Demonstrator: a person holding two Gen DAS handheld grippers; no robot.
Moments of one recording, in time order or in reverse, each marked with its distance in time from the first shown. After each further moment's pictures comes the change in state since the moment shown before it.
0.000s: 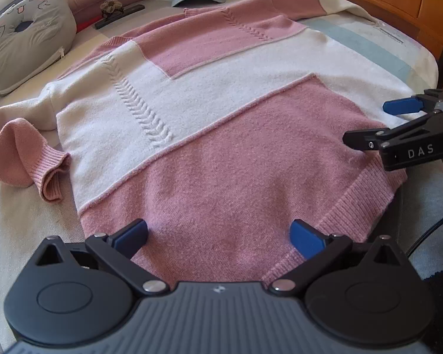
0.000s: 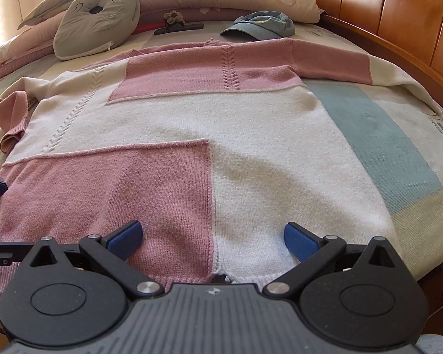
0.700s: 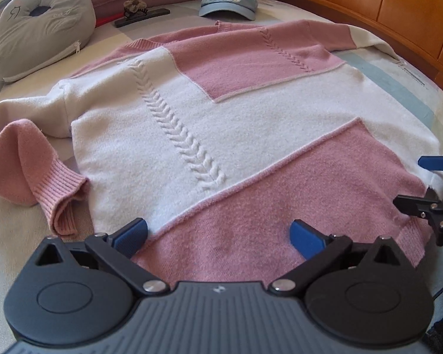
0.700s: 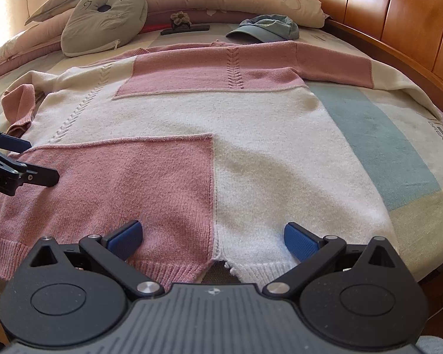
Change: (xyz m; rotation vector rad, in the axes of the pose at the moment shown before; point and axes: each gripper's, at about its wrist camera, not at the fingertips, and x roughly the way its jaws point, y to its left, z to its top) left arm 0.024 0.053 0.020 -0.104 -0.057 -0.048; right arm -0.006 -0.001 -0.008 -0.037 -0.013 0.017
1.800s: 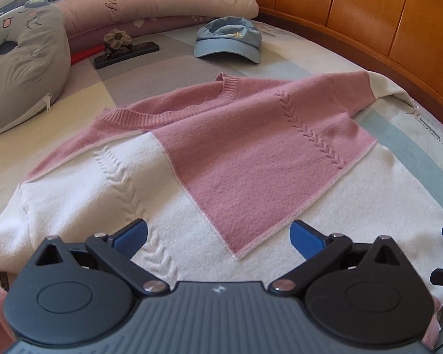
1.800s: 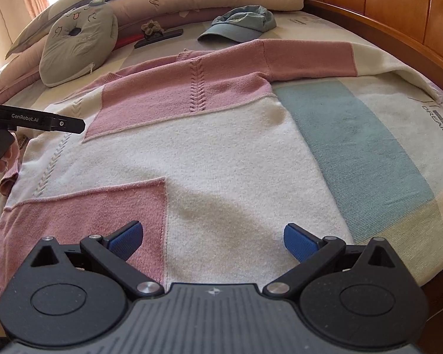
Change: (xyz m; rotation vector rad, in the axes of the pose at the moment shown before) left arm 0.071 0.025 0.138 0.025 -0.066 -0.051; right arm 0.010 -0.057 0.045 0.156 0.046 0.046
